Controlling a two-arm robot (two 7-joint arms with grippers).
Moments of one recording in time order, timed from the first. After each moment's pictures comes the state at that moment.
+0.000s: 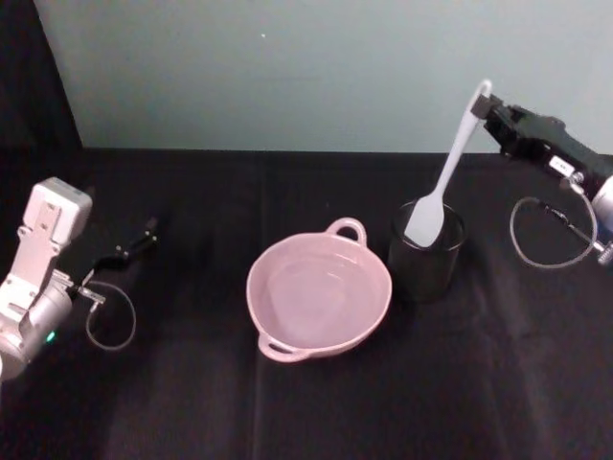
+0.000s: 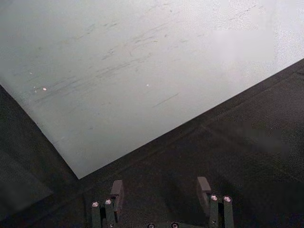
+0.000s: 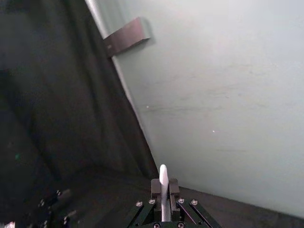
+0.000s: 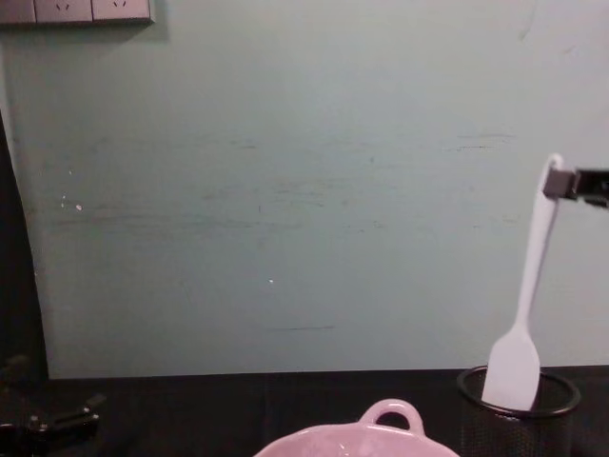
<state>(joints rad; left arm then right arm) -0.20 0.60 0.45 -1.41 -0.25 -0.12 0.03 0.36 0.65 -0.34 -1.52 0.95 0.11 0.44</state>
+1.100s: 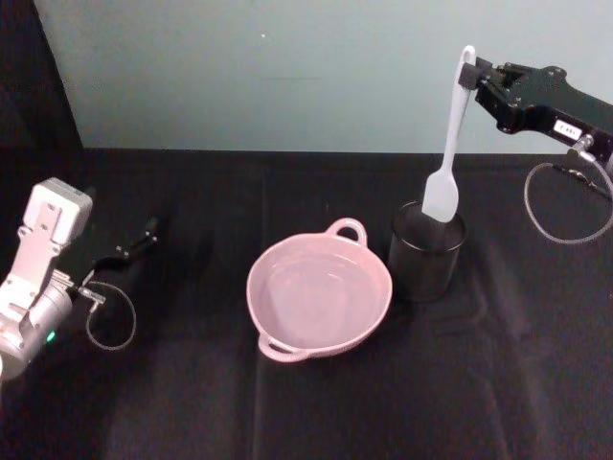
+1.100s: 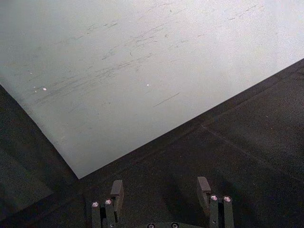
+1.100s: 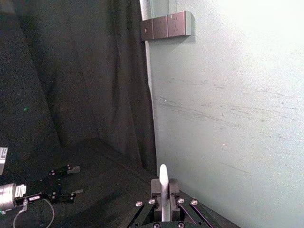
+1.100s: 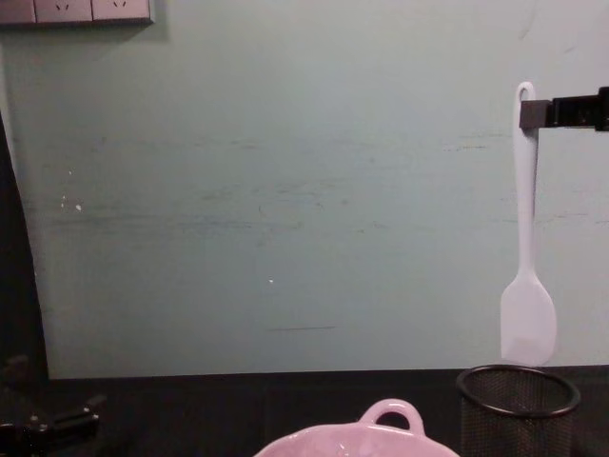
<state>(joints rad) -0.20 0.60 0.45 -1.41 -0.25 -0.12 0.03 0.45 0.75 -0.37 -1.65 0.83 0.20 0.47</state>
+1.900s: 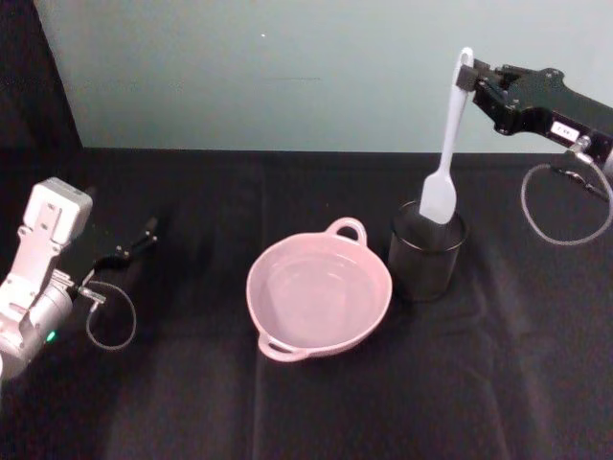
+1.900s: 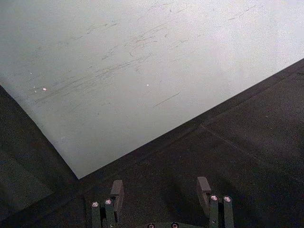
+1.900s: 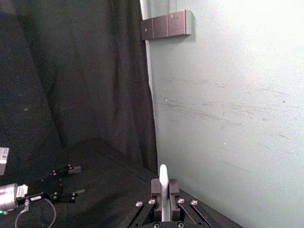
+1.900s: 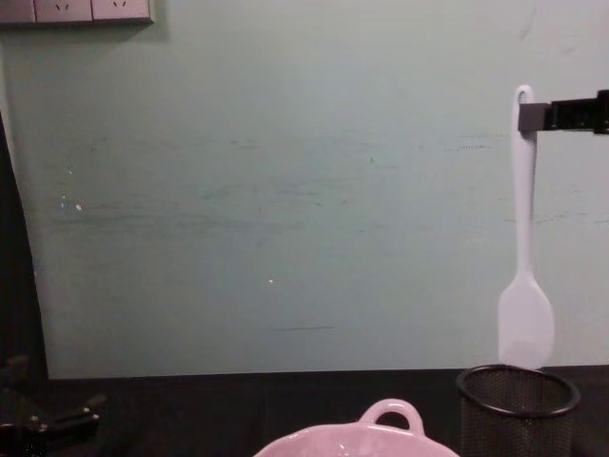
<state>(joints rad) -0.20 0.60 0.45 -1.41 -0.25 -0.12 0.03 0.45 0.74 -0.37 -1.66 0.83 0.20 0.47</state>
